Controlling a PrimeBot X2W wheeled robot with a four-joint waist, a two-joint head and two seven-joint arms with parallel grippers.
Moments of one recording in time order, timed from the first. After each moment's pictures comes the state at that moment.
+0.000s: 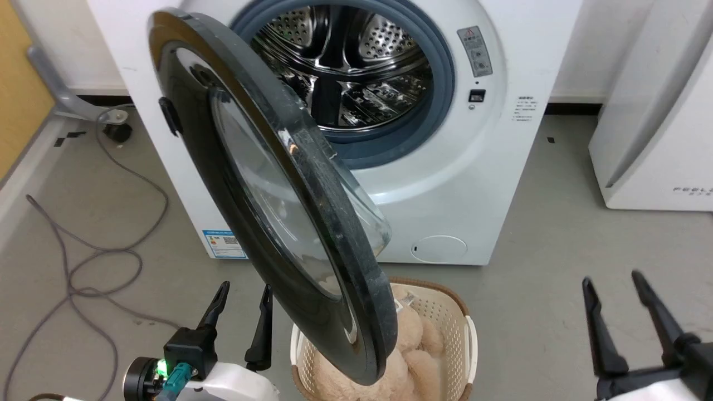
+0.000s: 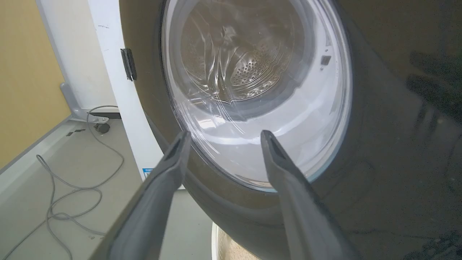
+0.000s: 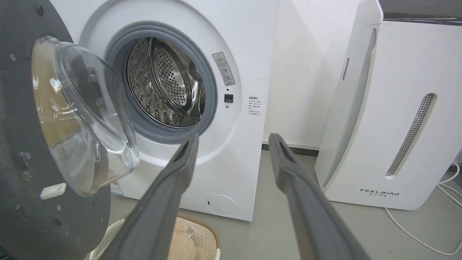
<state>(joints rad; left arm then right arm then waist) -0.05 0.15 -0.21 0.20 -0.23 0.05 -0.24 0.13 -0.06 -0.10 -0.21 0.07 0.13 -0.08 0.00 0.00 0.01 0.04</state>
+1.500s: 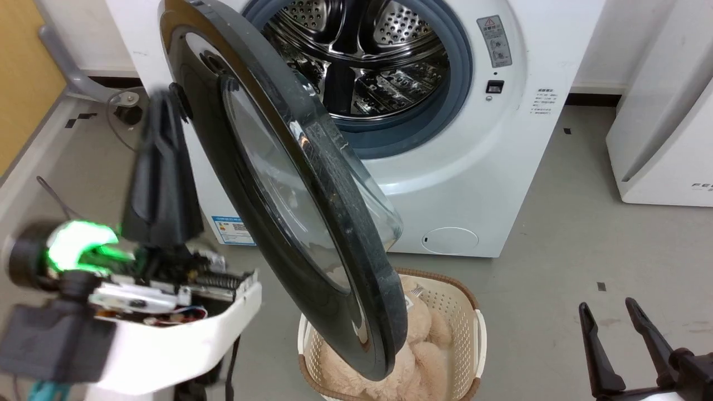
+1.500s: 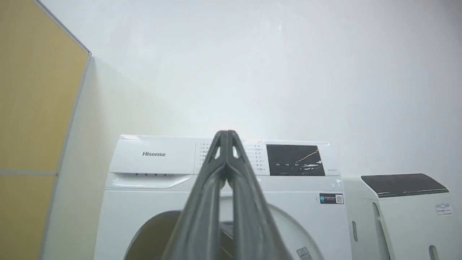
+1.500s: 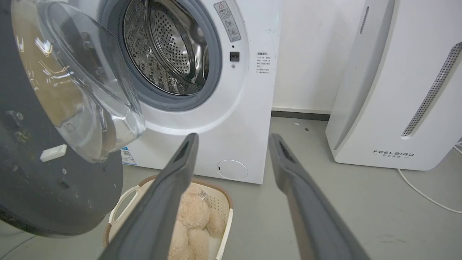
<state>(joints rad) -0.25 0.11 -0.15 -0.47 -0.17 0.06 -0.26 0.19 -0.06 -0.10 -0.19 0.10 0.13 -0.03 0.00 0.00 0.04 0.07</state>
